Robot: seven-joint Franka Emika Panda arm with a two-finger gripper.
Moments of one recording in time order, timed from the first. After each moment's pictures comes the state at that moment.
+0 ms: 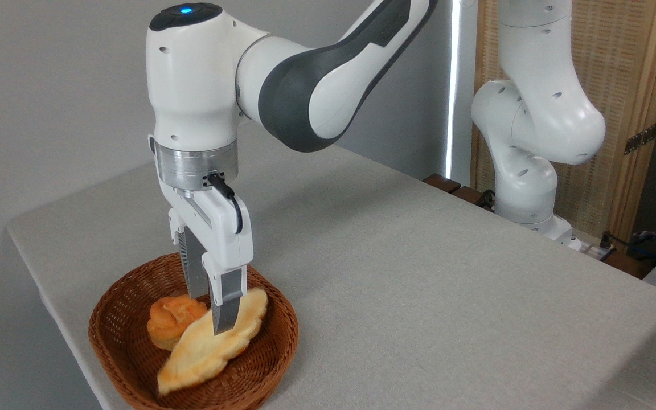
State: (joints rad) arm -0.12 0.15 0.08 -1.80 -0.09 2.13 0.86
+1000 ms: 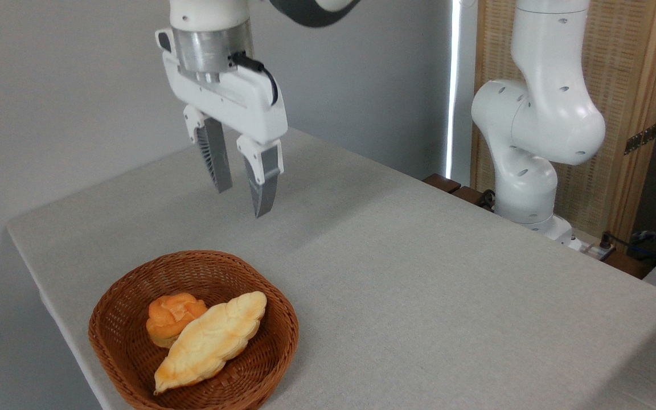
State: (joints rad) arm -0.13 -0.08 -0.03 -1.78 -0.12 1.74 0.56
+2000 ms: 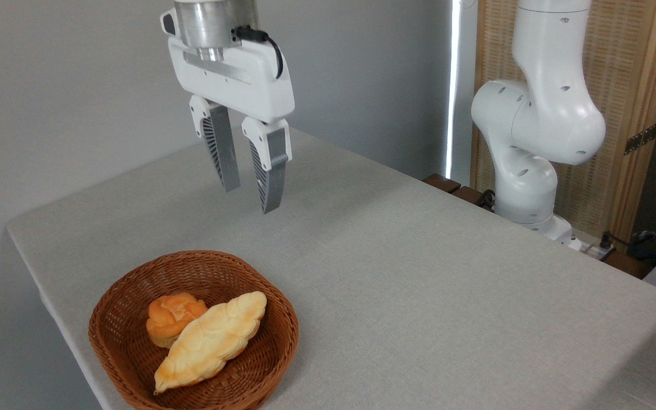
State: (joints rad) arm -0.12 -0.08 -0.01 -1.73 -0.01 1.72 0.59
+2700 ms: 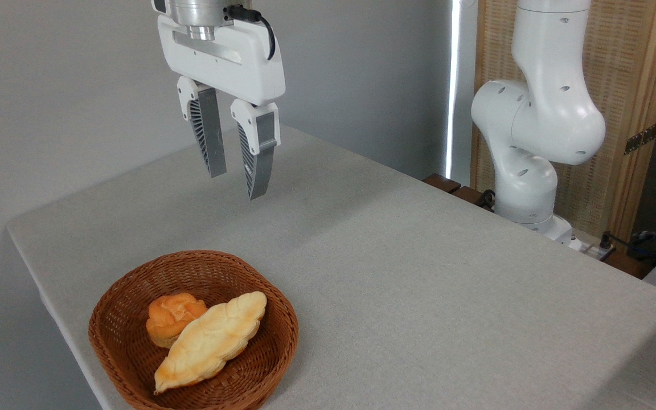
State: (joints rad) arm -0.12 -0.08 -0.02 -1.69 -0.03 1.72 0.56
